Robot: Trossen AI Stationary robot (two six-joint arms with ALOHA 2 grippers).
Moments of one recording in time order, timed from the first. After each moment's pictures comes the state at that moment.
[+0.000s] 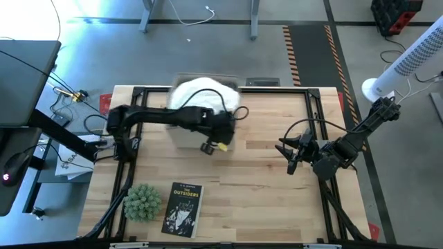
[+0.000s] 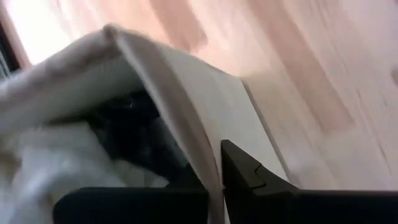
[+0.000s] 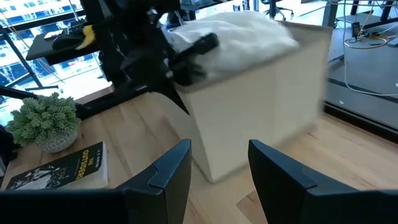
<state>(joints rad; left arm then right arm) 0.08 1.86 1.61 -0.86 -0.16 0.68 0.69 0.89 0.72 -0.49 1.10 0.79</state>
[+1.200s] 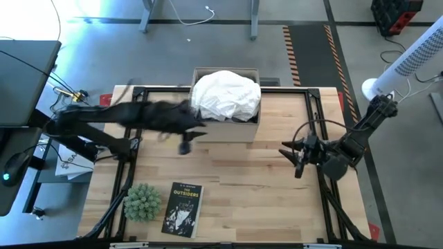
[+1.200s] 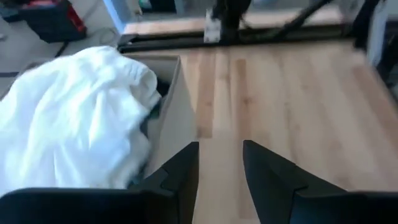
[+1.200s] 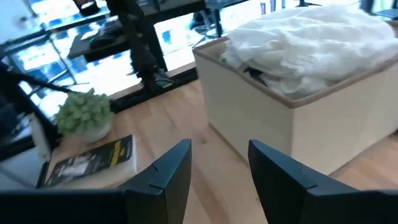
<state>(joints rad) -0.04 1.26 1.33 -0.66 -0.17 0.04 0.78 0.82 0.72 -0.49 1.08 0.77</state>
